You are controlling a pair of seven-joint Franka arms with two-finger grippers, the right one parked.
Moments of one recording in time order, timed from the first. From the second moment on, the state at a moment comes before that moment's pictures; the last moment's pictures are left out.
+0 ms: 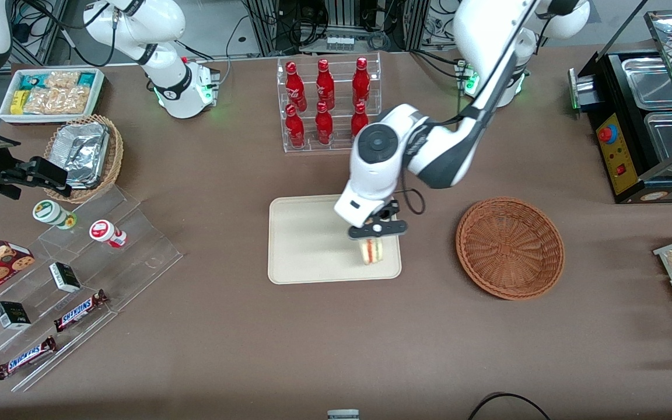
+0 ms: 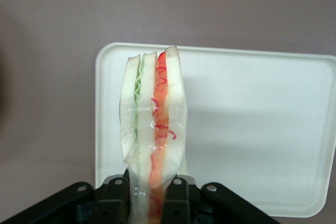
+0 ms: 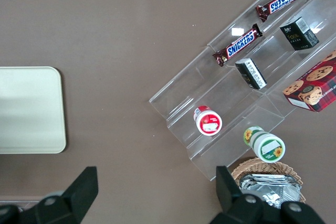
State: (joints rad) arm -0.64 0.54 -0.11 -1.56 0.08 2.11 -0.86
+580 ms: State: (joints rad) arm -0.72 0.67 -0.11 -1.51 0.11 2.20 -0.84
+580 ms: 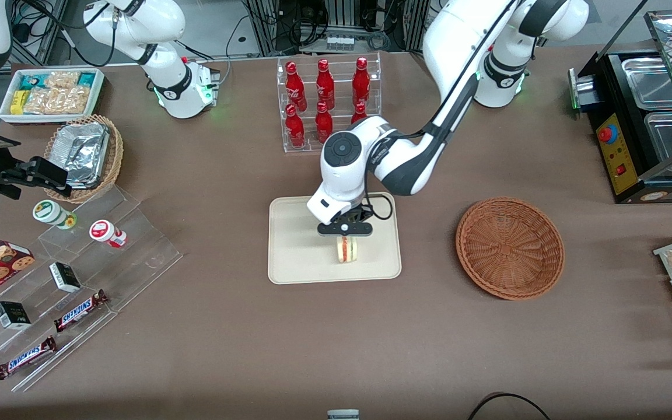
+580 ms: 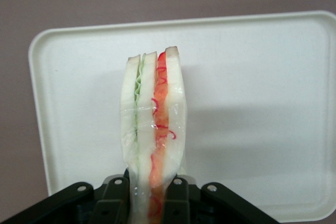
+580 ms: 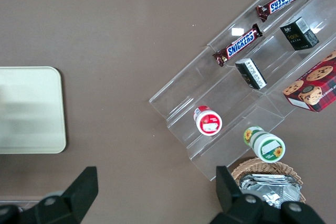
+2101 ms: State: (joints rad) arm -0.75 0.75 -0.10 -1.43 0.11 2.25 -0.87
